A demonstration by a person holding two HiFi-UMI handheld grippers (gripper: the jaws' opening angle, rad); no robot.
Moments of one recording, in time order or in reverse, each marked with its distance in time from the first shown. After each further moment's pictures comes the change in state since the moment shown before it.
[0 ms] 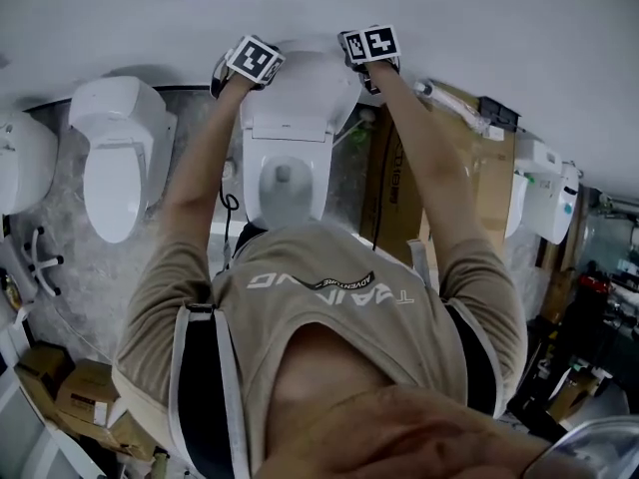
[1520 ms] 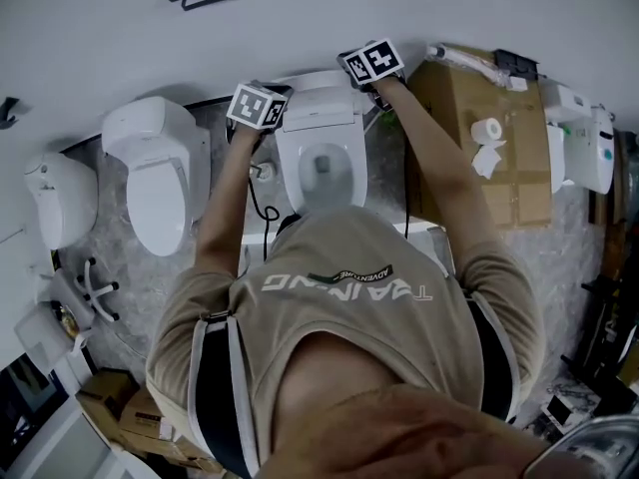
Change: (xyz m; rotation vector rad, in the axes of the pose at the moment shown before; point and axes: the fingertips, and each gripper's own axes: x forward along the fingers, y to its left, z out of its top) left arm -0.073 -0.101 -0.085 -0.026 -0.004 -0.179; right arm -0.047 0.100 -0.088 0.038 0.012 0.081
